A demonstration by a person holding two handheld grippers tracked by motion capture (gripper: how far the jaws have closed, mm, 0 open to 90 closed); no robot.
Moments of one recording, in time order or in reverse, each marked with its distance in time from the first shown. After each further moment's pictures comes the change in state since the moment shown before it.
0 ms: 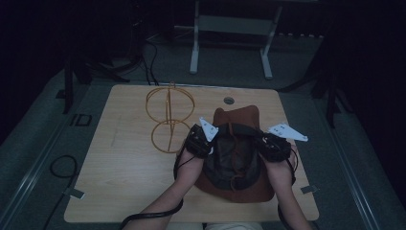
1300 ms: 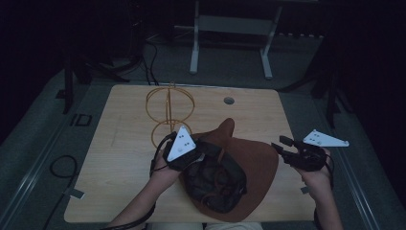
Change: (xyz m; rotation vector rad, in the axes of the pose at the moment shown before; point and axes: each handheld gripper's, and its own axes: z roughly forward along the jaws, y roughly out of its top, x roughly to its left) left arm 0.036 -0.012 -0.081 -0.342 -0.380 0.171; right arm -0.077 -0.021 -0.051 0.034 0.224 -0.071
